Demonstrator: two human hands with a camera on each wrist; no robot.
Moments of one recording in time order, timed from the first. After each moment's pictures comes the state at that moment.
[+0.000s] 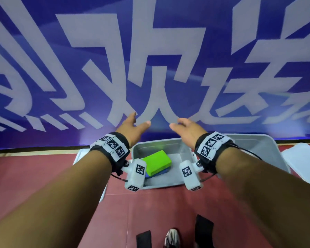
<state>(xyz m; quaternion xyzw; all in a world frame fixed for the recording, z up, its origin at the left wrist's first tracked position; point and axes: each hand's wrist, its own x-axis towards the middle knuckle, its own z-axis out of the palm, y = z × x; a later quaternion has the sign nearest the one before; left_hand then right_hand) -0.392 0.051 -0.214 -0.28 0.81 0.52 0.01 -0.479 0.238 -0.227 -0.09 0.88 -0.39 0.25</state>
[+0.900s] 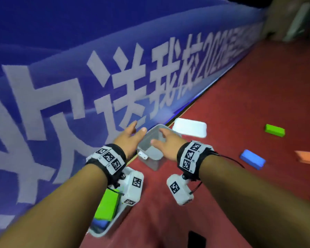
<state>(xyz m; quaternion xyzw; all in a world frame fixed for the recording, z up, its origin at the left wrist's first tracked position) -0.261 0.189 -0.111 0.17 0.83 0.50 0.15 -0.195 0.343 -0.121 0.18 0.92 -0.35 0.01</state>
